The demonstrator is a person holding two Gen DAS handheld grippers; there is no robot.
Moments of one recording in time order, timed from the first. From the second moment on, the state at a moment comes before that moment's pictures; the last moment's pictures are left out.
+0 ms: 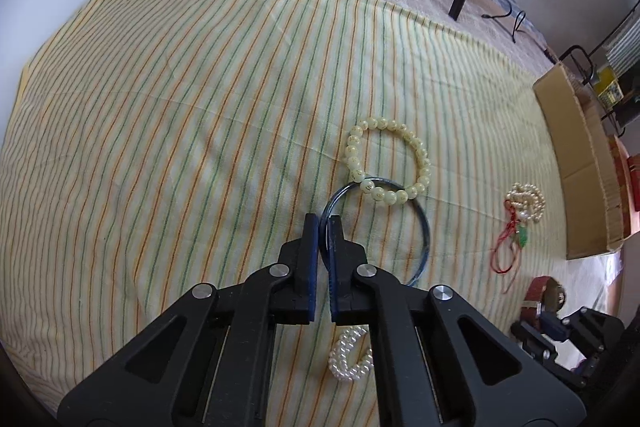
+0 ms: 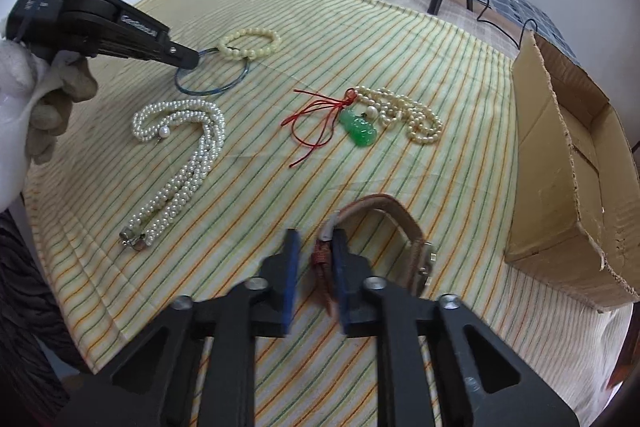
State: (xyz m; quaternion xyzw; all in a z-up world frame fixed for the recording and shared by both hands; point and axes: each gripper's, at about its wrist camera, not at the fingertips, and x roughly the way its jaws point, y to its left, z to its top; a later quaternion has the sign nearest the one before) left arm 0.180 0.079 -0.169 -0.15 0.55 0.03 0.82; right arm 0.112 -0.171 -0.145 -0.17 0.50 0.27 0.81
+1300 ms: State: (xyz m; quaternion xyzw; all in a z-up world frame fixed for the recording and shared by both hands) left arm 0.163 -0.010 -0.057 -0.17 0.44 -0.09 0.88; right arm 0.141 -0.255 -0.058 -0.03 0.39 0.23 0.89
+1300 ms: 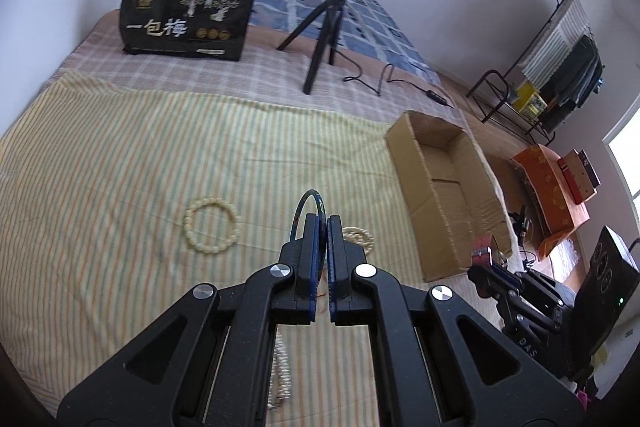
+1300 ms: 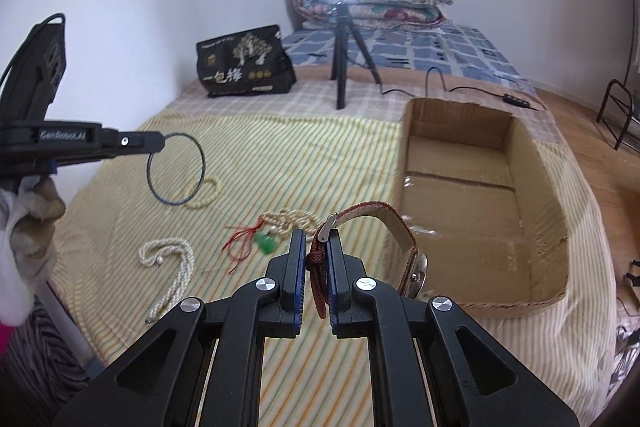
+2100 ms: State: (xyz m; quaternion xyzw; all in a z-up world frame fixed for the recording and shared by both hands) left arm 0.189 -0.161 -0.040 -0.14 0.43 -0.20 0.87; right arm 0.231 -0.321 -0.057 0.00 0.39 0.17 0.91
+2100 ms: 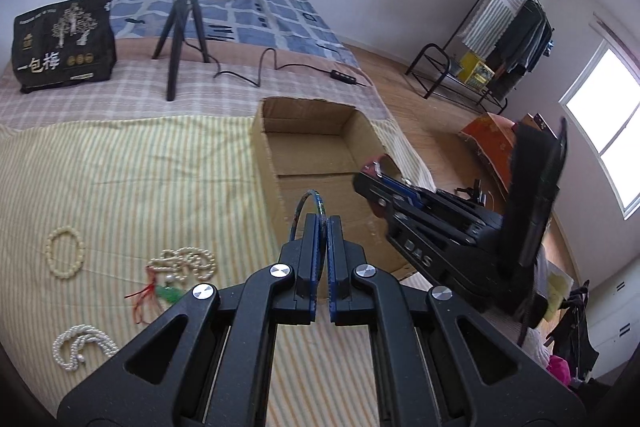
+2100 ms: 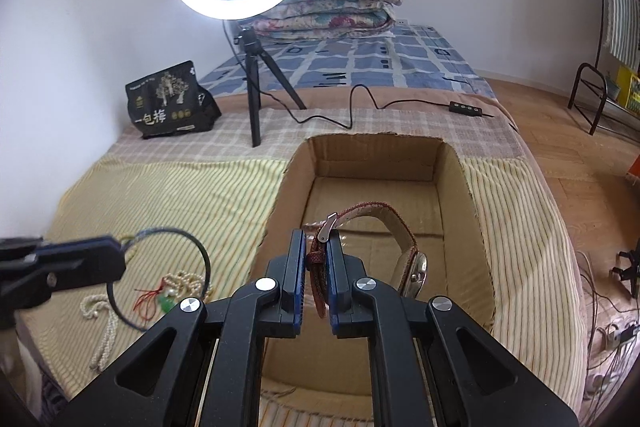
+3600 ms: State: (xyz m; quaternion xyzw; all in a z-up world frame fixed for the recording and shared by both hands) left arm 0.178 -0.205 -0.048 -0.07 0.43 -0.20 0.88; right arm 0.276 -0.347 -0.042 0.00 0.38 0.10 0.92
